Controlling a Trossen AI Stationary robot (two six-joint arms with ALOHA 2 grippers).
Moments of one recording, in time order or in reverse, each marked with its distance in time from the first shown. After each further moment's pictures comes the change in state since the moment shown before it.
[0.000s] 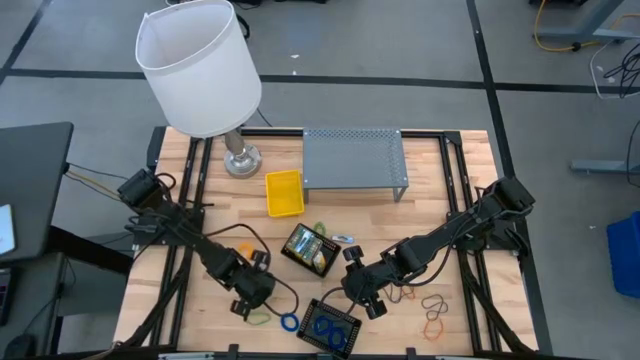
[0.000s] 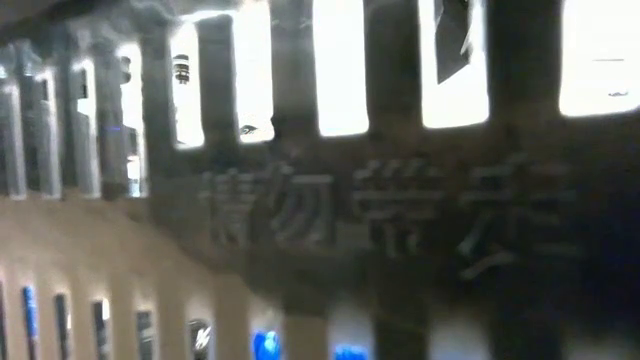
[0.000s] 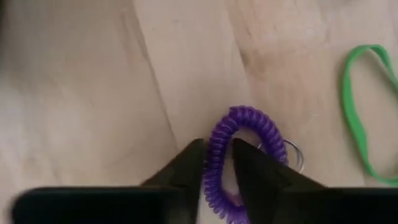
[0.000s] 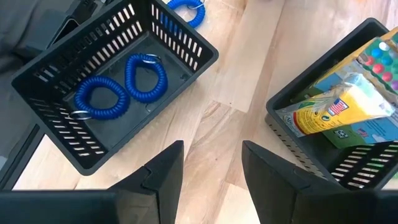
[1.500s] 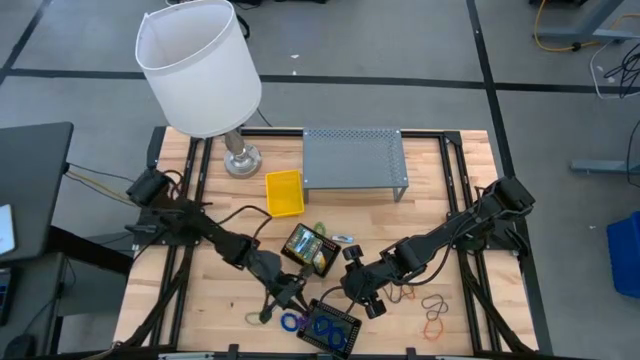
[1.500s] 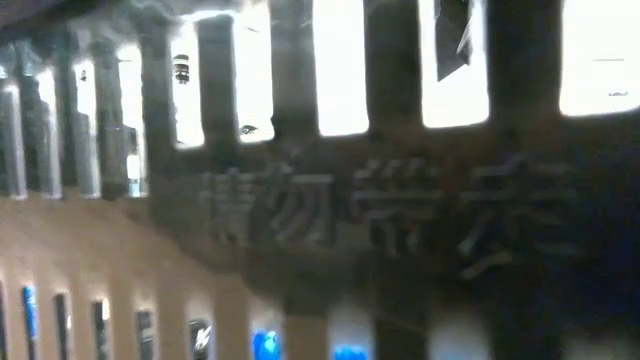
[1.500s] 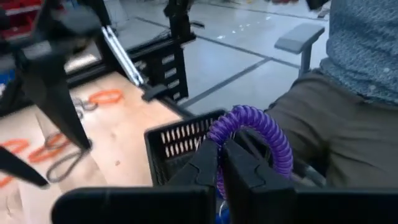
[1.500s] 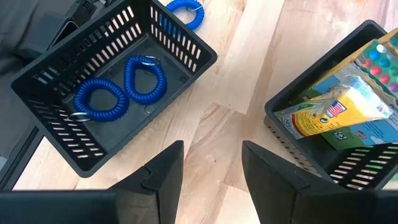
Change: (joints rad) left arm 0.168 0.015 -0.006 1.046 0.342 0.546; right arm -0.010 0.000 0.000 0.005 -0.002 -0.003
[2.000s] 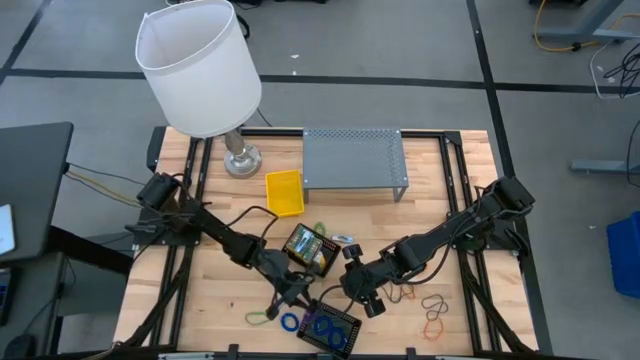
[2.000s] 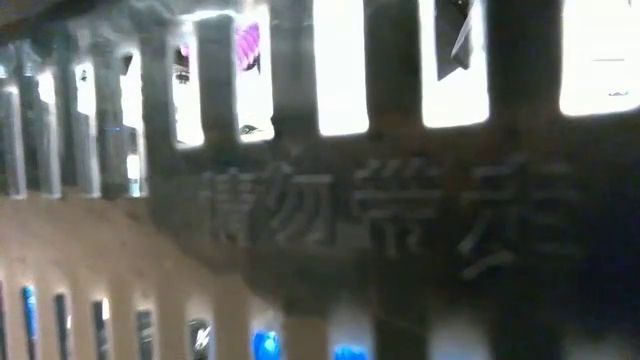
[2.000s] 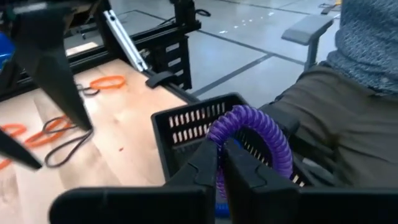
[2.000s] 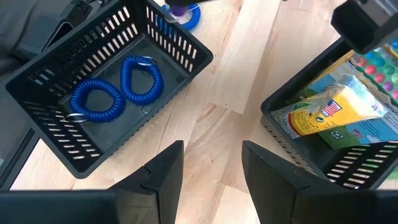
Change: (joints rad) left arm 0.037 0.081 0.009 0.055 0.035 0.000; right arm -0.002 0.000 0.000 0.000 0.000 0.000
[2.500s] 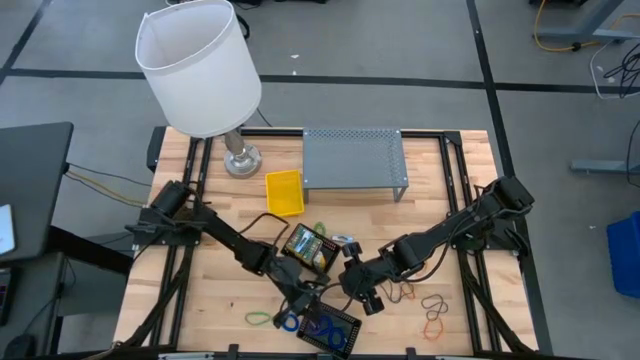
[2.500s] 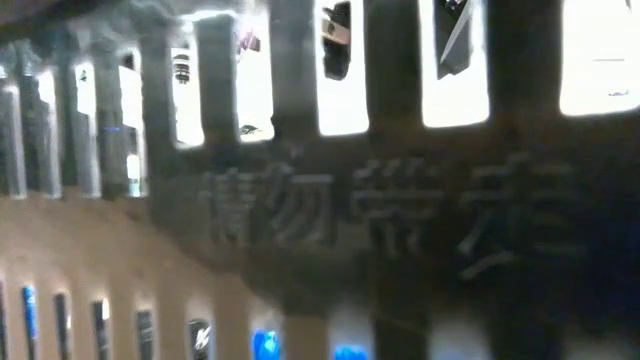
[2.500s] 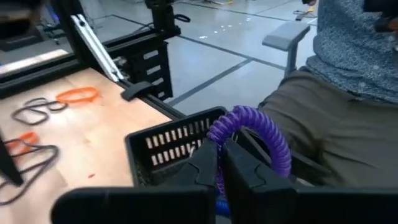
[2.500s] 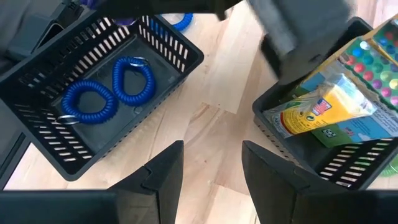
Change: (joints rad) left arm -0.003 0.123 0.133 -0.006 0.091 -0.003; right arm -0.015 0.000 0.000 -0.002 0.000 -0.001
